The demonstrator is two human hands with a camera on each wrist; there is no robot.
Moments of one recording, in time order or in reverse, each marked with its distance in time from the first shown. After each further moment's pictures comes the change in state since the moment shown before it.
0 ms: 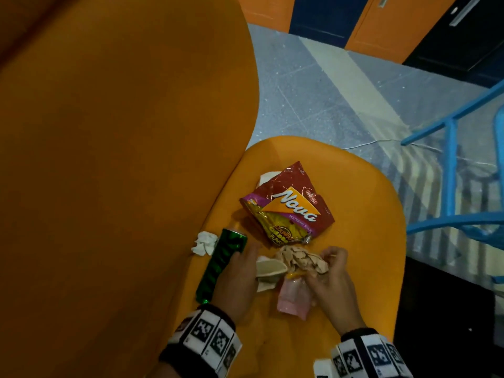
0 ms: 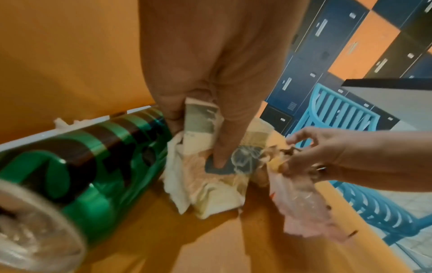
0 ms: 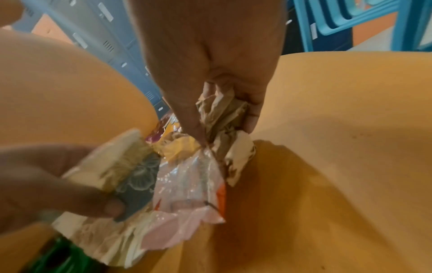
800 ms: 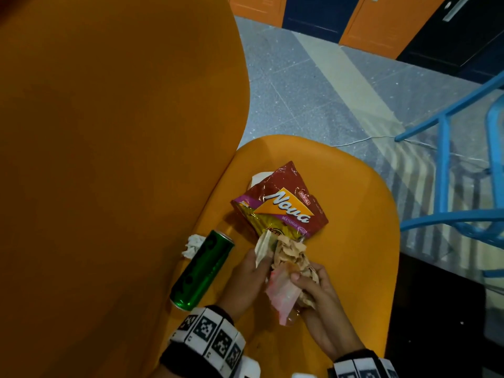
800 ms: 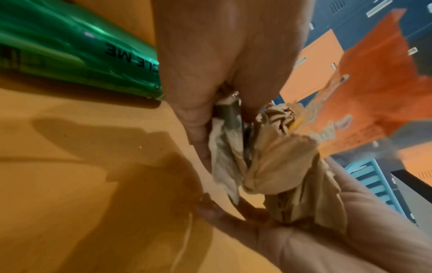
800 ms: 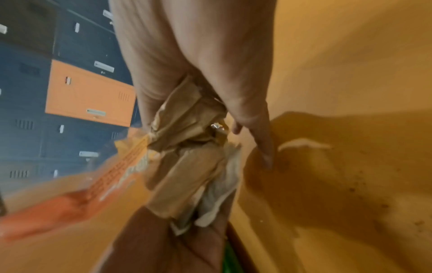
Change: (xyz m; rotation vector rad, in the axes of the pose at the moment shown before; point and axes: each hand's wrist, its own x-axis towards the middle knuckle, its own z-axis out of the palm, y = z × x) left_hand 0.017 0.022 0.008 -0.760 -0.167 -0.180; right_hand -0.015 -0.024 0.005 1.039 -0.249 0.481
